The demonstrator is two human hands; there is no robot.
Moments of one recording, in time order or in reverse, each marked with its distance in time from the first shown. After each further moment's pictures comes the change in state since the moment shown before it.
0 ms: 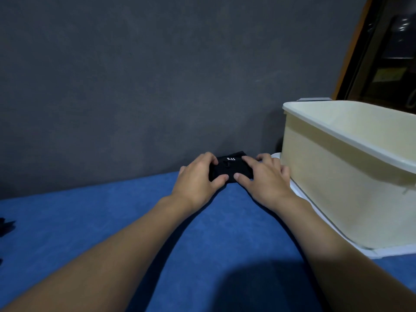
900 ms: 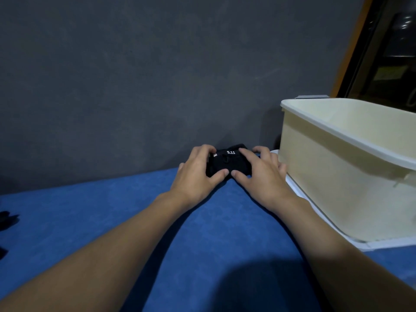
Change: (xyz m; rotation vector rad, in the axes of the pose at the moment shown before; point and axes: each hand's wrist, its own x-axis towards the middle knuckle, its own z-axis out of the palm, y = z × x) left_hand -0.002 -0.003 0.001 -0.066 0.029 0.018; right_hand -0.009 -0.003 -0.001 0.107 0.090 -0.054
